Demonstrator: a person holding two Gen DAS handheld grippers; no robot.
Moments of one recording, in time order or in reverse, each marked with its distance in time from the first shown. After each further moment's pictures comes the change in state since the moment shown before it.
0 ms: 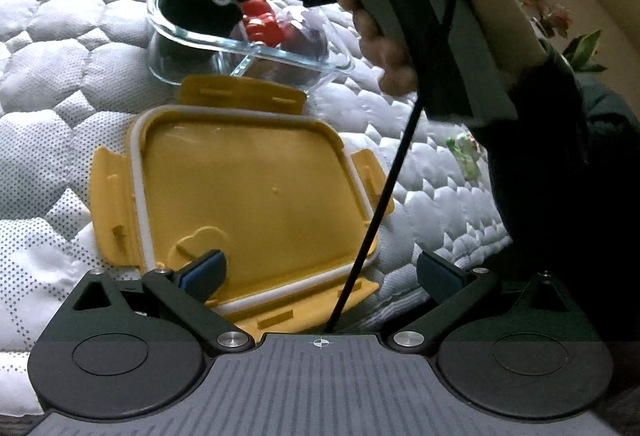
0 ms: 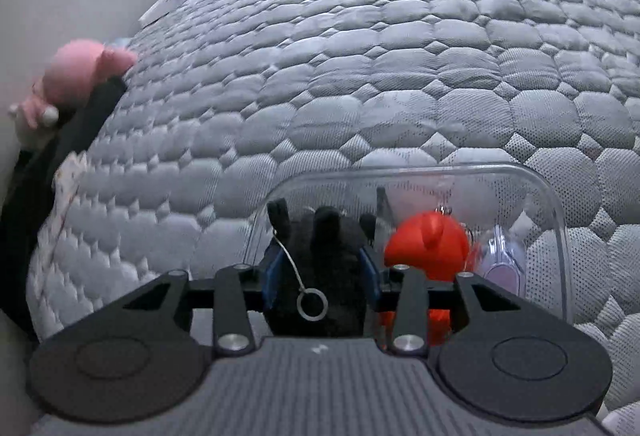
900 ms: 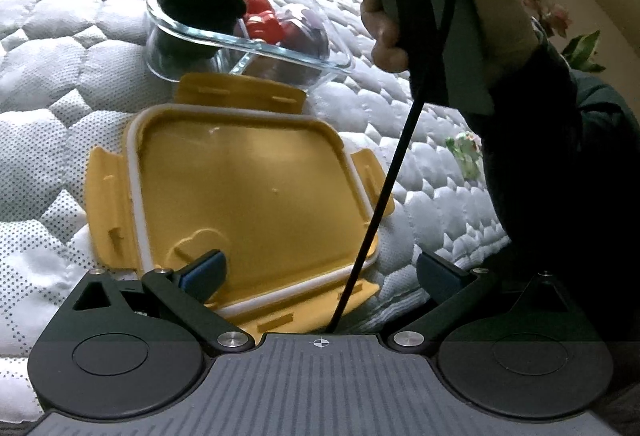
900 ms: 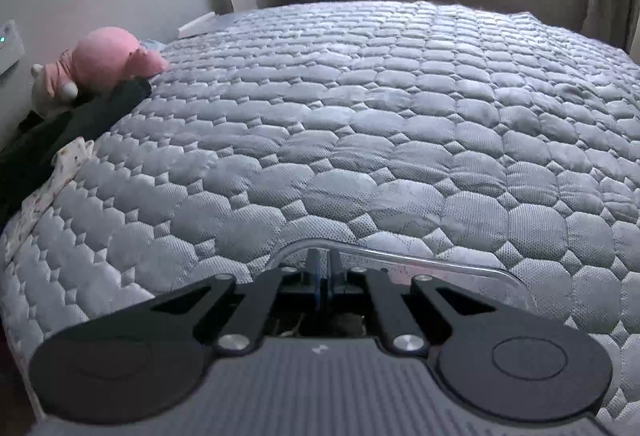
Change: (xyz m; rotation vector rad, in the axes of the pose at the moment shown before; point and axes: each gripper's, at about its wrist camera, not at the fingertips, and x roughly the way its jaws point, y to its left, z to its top) left arm 0.001 0.001 0.000 0.005 0.006 -0.012; right arm -0.018 0.025 0.007 -0.207 -0.180 -0.046
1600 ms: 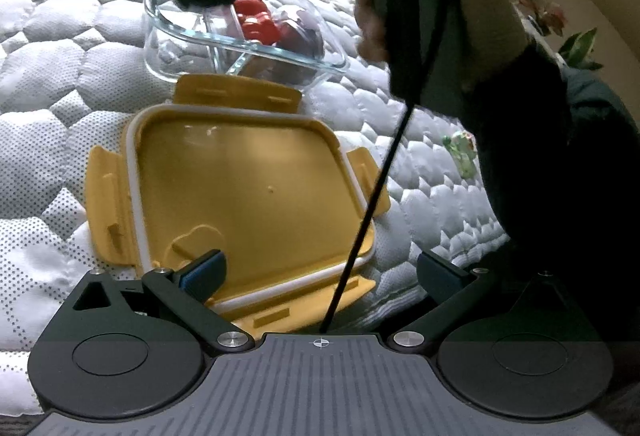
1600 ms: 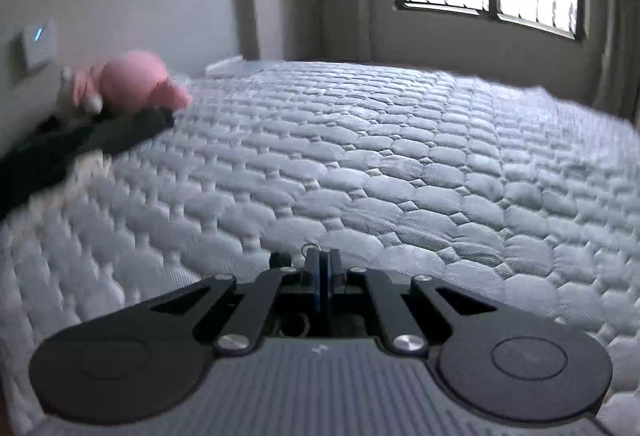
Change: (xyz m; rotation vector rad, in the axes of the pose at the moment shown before) left arm -0.003 -0.002 -0.002 0.010 -0.011 0.007; right arm -0.022 0.015 -0.017 -0.178 -0.193 -0.010
